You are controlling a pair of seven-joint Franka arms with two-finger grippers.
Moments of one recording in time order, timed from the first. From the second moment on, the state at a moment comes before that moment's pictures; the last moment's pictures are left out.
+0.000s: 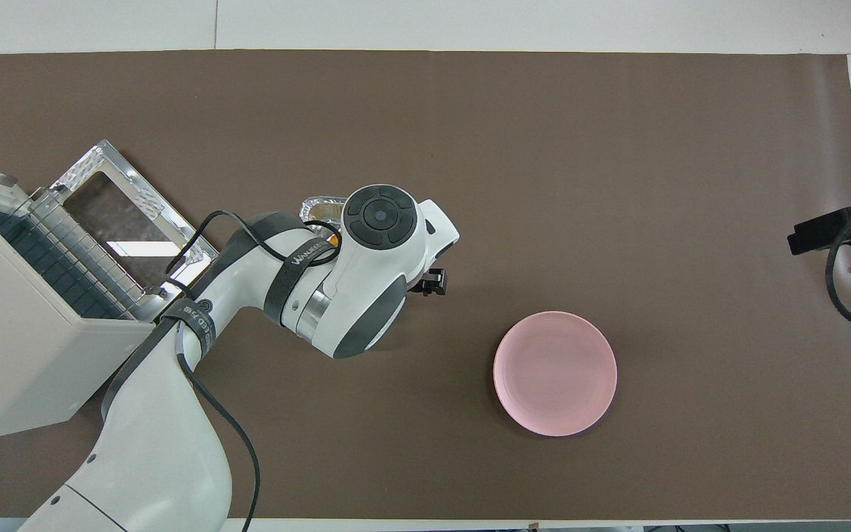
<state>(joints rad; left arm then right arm) -0.58 0.41 -0.11 -1.77 -0.01 2.07 -0.47 -0.01 -0.02 -0.04 -1.61 0.00 1.52 -0.18</state>
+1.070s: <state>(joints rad) -0.57 0.39 -0.04 -1.71 -0.01 1.96 -0.54 -0.02 -0.02 -0.04 -1.61 0.04 1.51 -0.18</state>
